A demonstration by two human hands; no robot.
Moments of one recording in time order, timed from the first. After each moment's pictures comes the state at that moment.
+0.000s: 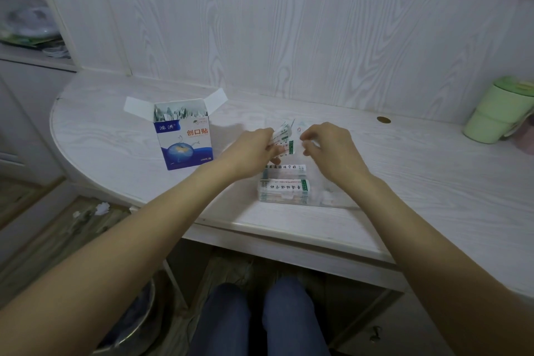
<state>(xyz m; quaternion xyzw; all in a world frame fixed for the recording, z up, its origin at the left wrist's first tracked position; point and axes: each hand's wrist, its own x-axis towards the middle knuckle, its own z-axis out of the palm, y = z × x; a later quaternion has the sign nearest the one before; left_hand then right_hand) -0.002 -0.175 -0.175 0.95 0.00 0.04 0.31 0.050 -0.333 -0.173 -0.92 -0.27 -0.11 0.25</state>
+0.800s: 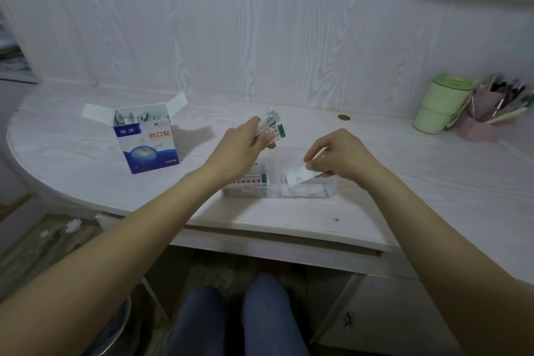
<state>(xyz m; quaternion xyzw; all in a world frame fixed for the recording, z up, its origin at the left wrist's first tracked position) -0.017 -0.226 -0.164 0.92 -0.04 0.16 0.36 0.032 -0.419 -0.149 -0.91 -0.17 0.05 0.37</state>
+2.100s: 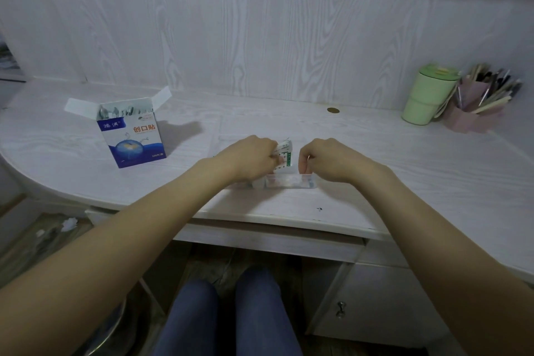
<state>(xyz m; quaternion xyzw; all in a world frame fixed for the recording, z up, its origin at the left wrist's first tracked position) -0.008 -0.268 -0.164 0.99 -0.06 -0.03 0.13 0.025 -0.431 -0.152 -0.96 -0.23 0.11 0.13</state>
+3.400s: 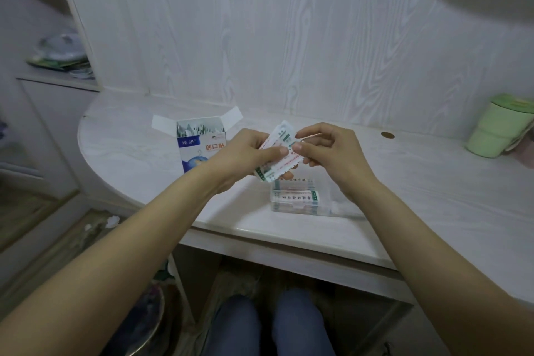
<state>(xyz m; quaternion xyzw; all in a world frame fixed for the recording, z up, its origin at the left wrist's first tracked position) -0.055 -0.164 -0.138 0.79 0.00 0.02 0.61 0.007 -0.326 -0.142 -0.74 -0.26 0.03 0.62</state>
